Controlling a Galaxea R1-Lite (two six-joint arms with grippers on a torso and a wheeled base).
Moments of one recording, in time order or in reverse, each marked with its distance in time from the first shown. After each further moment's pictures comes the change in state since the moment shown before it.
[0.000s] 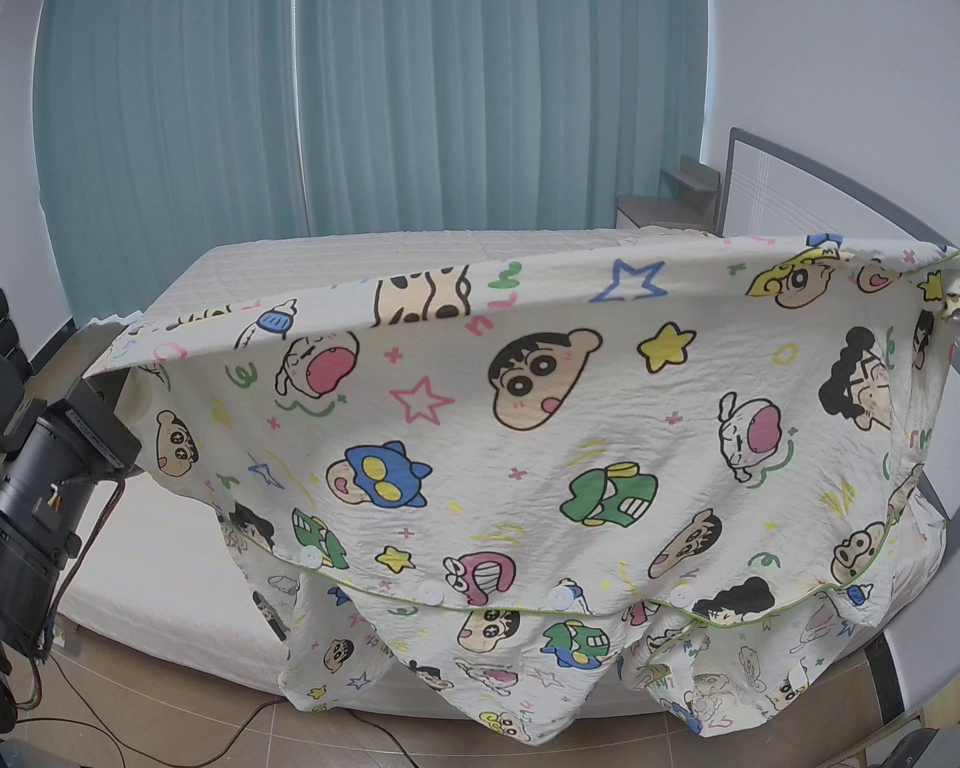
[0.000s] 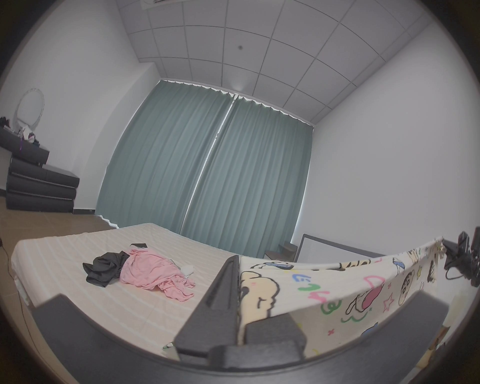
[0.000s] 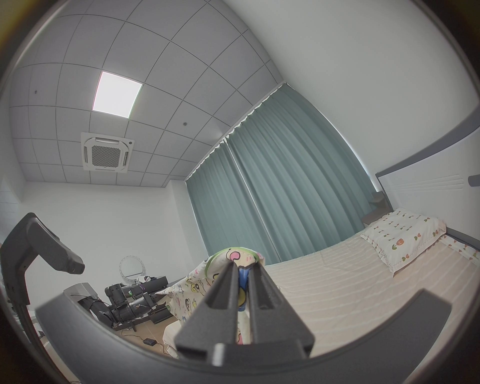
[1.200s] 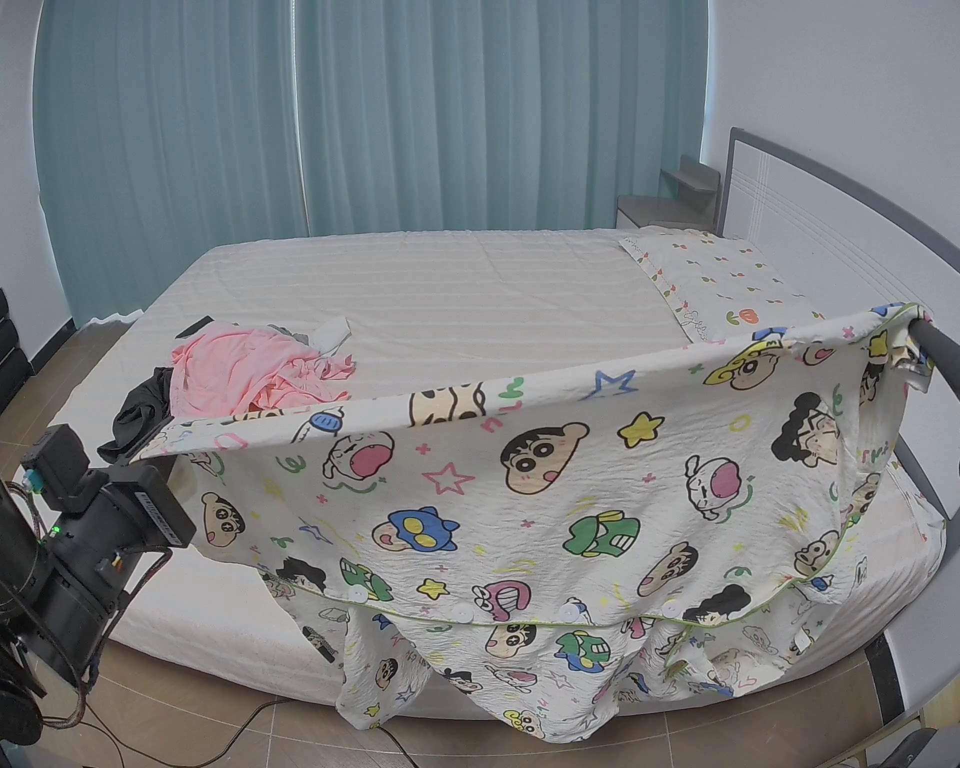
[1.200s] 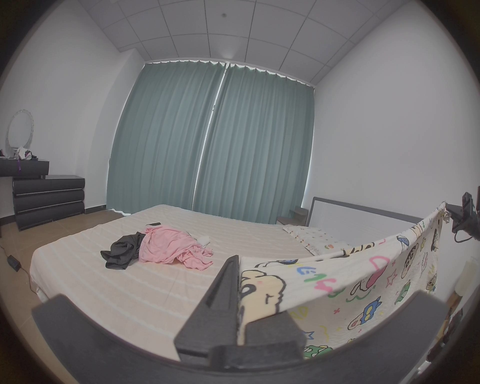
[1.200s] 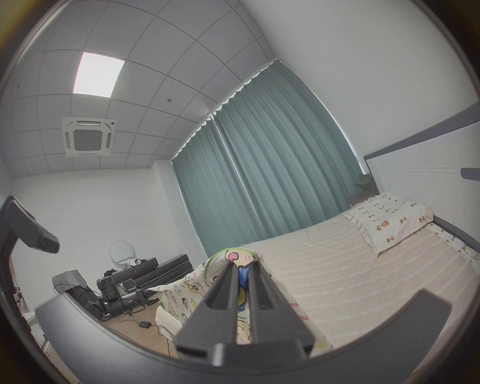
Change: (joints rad) left arm 0.021 0.115 0.068 0.072 0.002 -0.004; right arm -0.104 0.113 -0.008 0.117 0.076 -0.032
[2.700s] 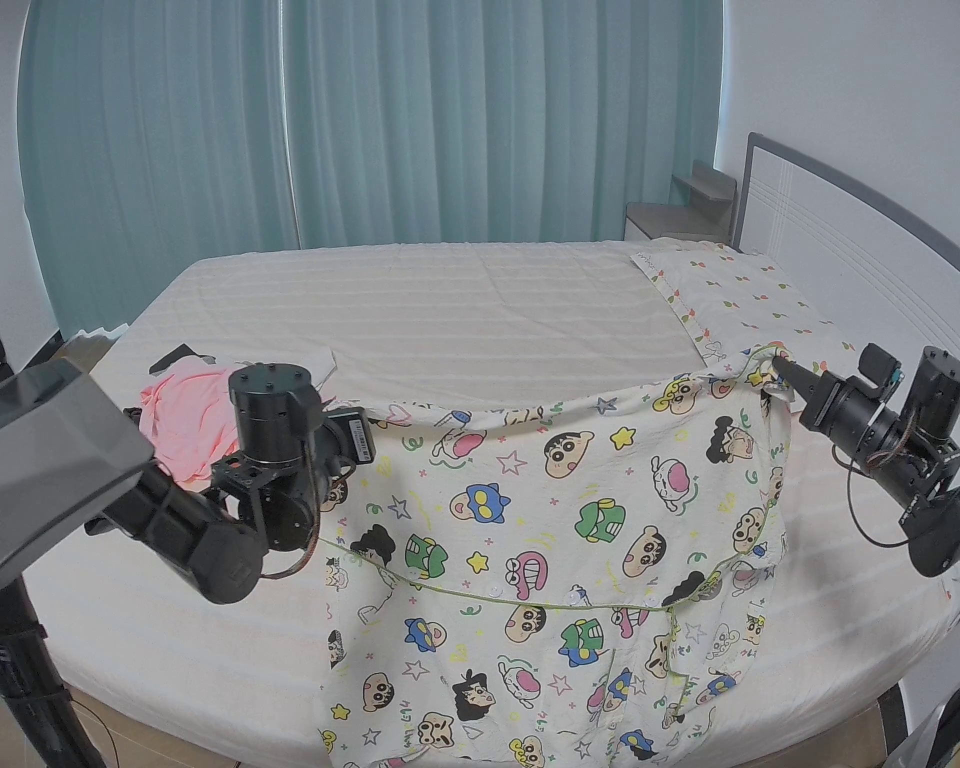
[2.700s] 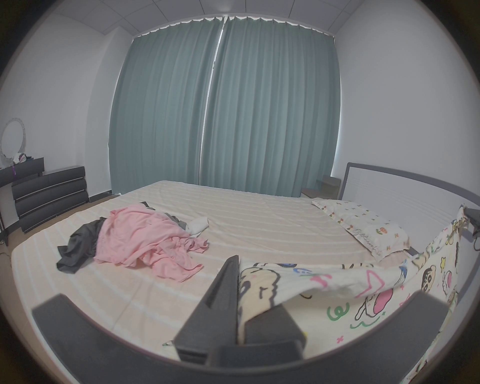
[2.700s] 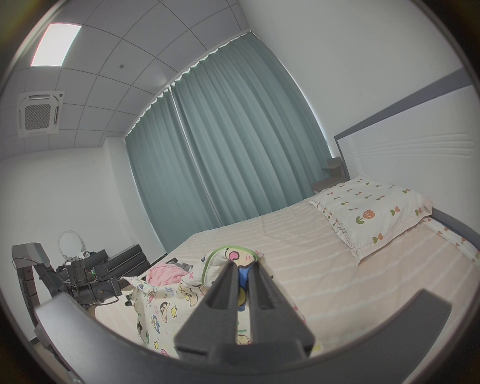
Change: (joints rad) left arm 0.091 0.815 -0.606 0.017 -0.007 -0.053; right arm -0.167 0.813 -0.024 -0.619 -0.009 -0.049
